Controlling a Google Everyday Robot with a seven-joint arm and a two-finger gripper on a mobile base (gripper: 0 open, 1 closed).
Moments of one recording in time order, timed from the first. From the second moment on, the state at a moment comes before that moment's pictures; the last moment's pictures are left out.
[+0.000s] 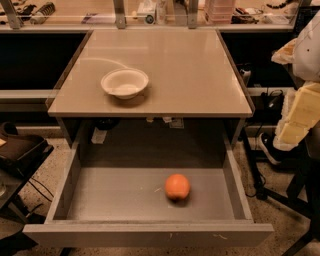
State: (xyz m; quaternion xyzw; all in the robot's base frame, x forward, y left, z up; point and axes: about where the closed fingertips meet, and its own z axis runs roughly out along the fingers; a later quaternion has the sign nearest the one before) arm 0.438 -0.216 0.977 -0.60 0.78 -0.04 0.16
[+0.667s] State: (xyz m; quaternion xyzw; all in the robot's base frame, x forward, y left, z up) arm 0.443 -0.202 0.966 -0.61 0.78 -0.03 0.16
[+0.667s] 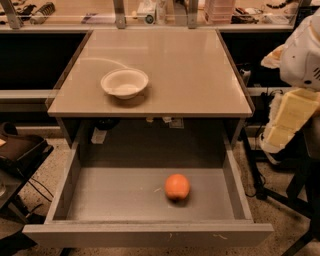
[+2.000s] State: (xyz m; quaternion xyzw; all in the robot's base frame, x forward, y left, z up) arm 0.483 -0.100 0.708 -0.60 0.73 0.23 0.24
